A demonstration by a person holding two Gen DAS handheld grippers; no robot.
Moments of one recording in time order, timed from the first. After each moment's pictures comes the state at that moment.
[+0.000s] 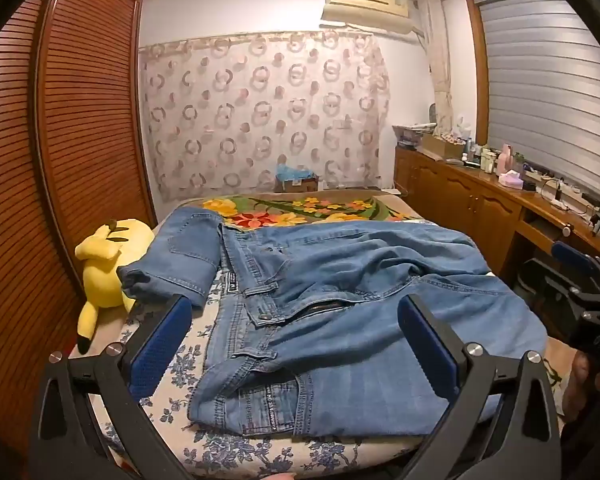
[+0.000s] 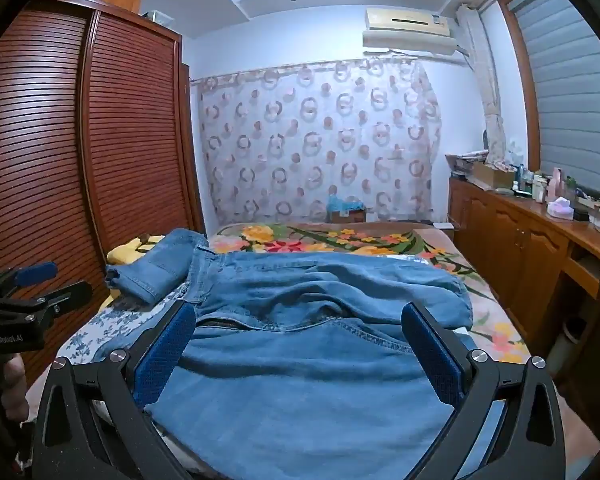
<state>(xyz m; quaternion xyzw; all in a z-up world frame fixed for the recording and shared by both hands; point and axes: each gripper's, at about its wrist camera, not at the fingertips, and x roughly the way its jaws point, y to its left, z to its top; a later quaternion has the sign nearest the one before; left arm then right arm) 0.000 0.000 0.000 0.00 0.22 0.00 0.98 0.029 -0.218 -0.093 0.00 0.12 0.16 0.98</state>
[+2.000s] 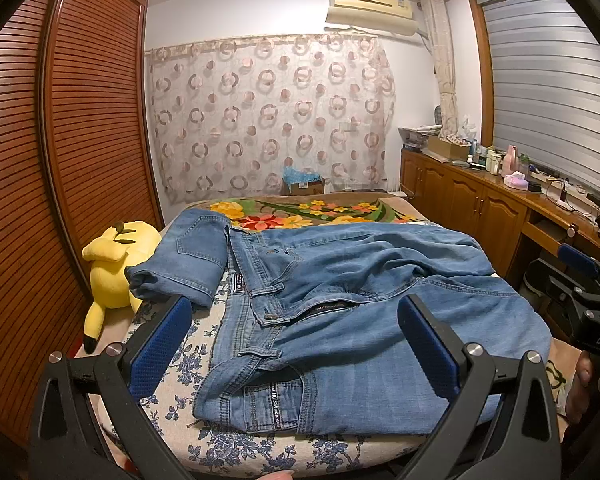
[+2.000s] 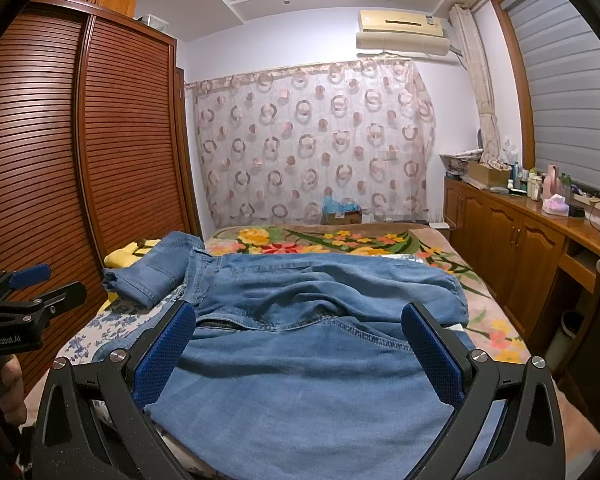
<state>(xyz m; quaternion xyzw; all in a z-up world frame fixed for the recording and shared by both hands) 0.004 0.008 -0.004 0.01 0.22 0.01 0.98 0.028 -0.221 -0.093 0.01 0.13 0.15 0.98</state>
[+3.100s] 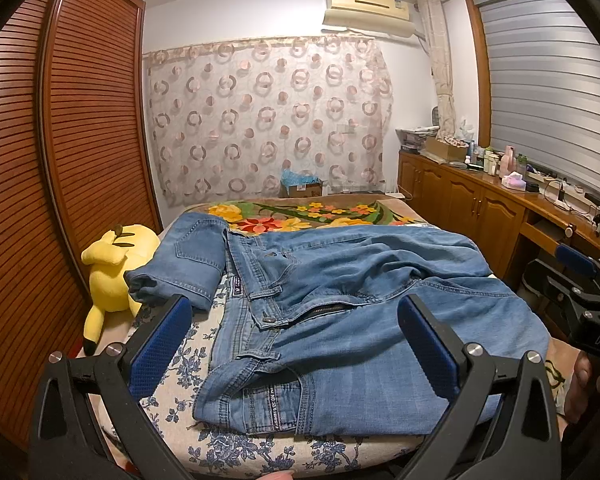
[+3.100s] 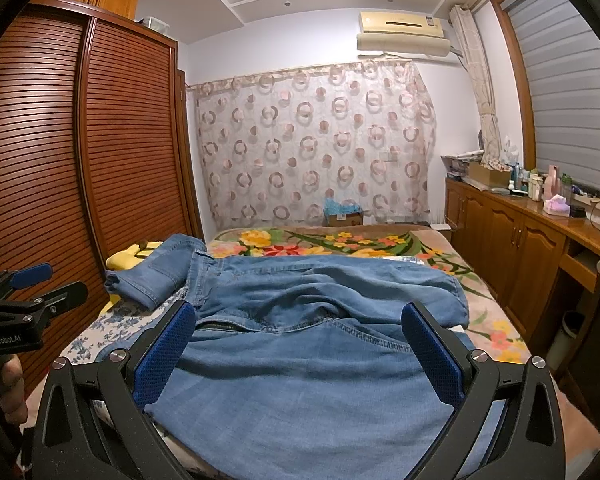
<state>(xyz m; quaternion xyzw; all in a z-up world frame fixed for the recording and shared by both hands) 0.000 0.007 0.002 0.01 0.22 0.01 0.98 0.028 -0.221 -0.095 0.01 0.13 0.15 0.98</state>
